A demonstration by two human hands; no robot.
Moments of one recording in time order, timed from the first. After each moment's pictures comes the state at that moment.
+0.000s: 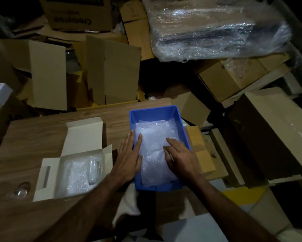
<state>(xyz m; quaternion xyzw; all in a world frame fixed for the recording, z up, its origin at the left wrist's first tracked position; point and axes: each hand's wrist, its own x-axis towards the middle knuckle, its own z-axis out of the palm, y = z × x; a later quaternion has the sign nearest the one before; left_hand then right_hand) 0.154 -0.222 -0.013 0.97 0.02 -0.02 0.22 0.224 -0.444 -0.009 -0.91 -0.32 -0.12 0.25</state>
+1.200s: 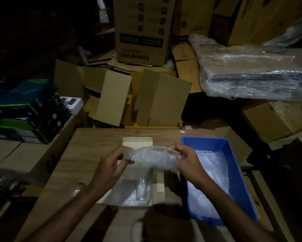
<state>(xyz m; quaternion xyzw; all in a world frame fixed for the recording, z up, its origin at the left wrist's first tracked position) 0.036 -0.045 0.123 0.87 0.01 0.26 0.41 0.181 -0.270 0.126 -0.67 -0.29 0.22 0.65</state>
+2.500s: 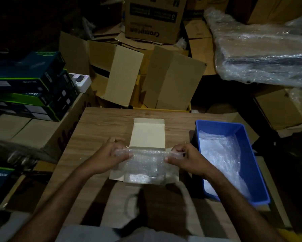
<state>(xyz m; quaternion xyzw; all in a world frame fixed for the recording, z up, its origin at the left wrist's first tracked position) -0.017 0.033 0.098 0.85 0.21 -0.03 0.49 0.150 -0.241 0.095 -0.76 -0.32 0.30 0.48</state>
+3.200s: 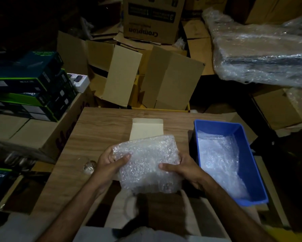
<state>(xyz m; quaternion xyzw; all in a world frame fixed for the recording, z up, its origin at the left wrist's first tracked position) -0.033 -0.013 0.070 0.58 0.29 0.11 0.75 0.131 -0.245 0.068 -0.62 -0.14 0.47 0.61</state>
